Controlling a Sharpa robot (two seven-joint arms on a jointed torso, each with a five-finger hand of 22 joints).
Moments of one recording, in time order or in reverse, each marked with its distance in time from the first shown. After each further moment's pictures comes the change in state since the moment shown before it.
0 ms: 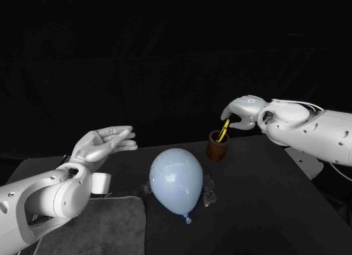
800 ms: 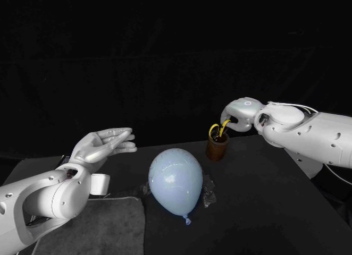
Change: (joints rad) left arm 0.006 -0.002 0.000 0.000 0.002 -0.001 -0.035; left_hand 0.000 0.000 0.003 0.003 0.000 -0.001 0.003 -0.005 -0.002 0.004 0.004 -0.004 0.000 -0.005 -0.002 0.004 0.009 -0.001 0.000 0.000 0.004 0.001; right arm -0.012 0.024 0.000 -0.029 -0.006 -0.030 0.009; right_hand -0.071 0.036 0.185 0.031 -0.004 0.110 -0.002 0.072 0.051 0.167 -0.009 0.012 0.005 -0.002 -0.013 0.027 0.028 -0.001 0.036 -0.017 0.042 0.081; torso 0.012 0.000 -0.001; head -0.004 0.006
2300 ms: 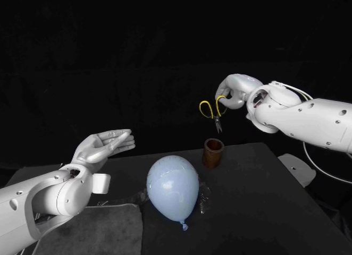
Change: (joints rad) left arm -0.001 0.079 -0.004 -0.131 0.002 0.050 0.011; left_hand -0.026 -0.007 -0.052 0.001 0.000 -0.047 0.000 -0.038 -0.016 -0.095 0.040 -0.010 -0.003 -0.231 0.070 -0.162 -0.040 -0.023 -0.290 0.096 -0.190 -0.101; right arm 0.117 0.029 0.014 0.086 0.345 -0.106 -0.257; right_hand -0.028 0.028 0.067 -0.024 -0.007 -0.007 0.006 0.118 0.111 0.125 0.004 -0.003 0.003 0.002 -0.009 0.012 0.003 -0.008 0.037 0.002 0.035 0.071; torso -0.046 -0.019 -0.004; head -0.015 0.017
